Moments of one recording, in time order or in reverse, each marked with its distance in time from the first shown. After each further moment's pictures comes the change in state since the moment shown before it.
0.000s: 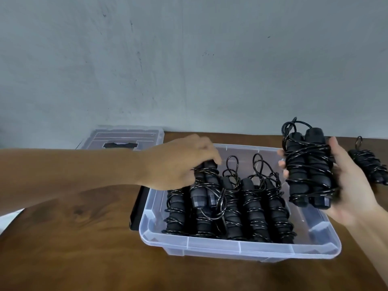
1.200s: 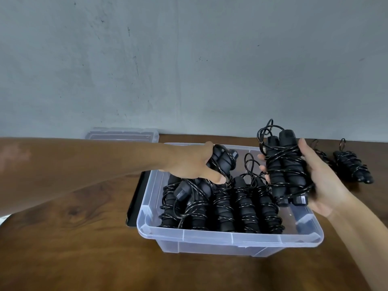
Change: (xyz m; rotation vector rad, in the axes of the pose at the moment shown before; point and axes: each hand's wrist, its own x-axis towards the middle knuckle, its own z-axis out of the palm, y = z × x) left_hand 0.037 0.025 0.002 -0.387 -0.183 -0.252; right_hand -0.007 0.000 0.017 -0.173 -0.017 0.022
